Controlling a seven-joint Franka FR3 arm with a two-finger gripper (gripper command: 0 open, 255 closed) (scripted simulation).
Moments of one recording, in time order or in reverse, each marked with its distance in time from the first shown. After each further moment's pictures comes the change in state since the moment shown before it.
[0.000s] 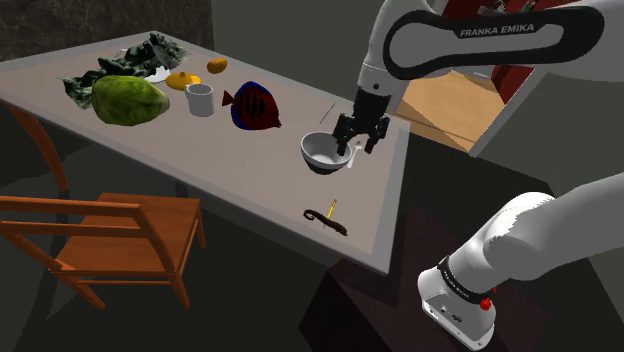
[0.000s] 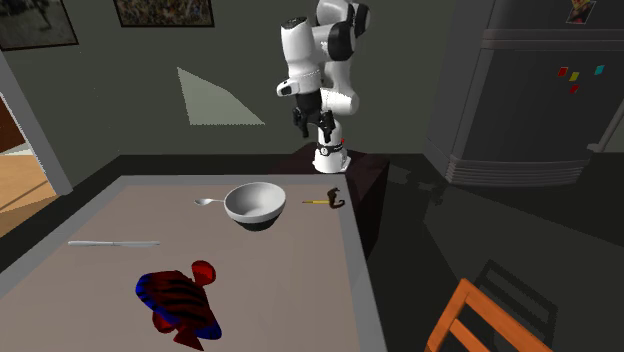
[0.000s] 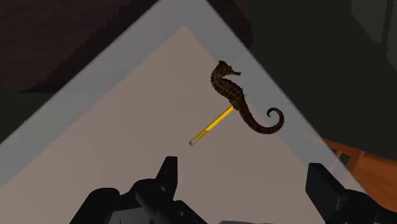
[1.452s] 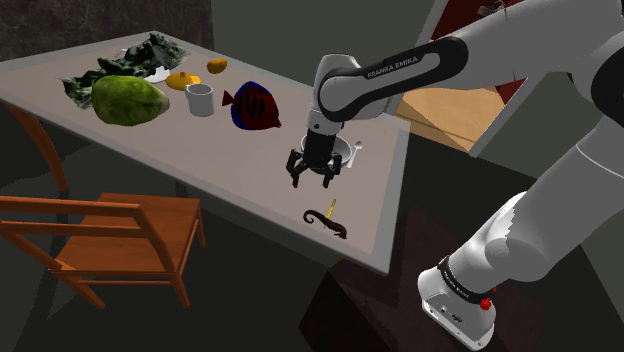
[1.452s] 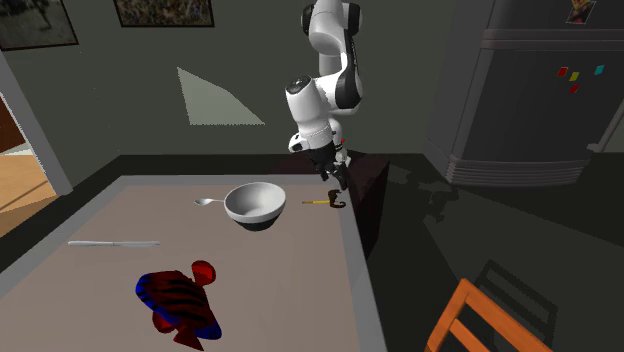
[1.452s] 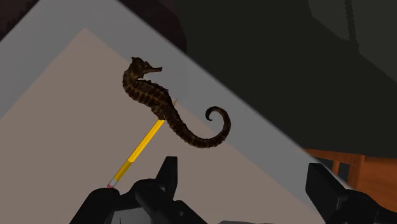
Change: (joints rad) arm 0.044 0.409 0.087 0.091 0.113 0.235 0.199
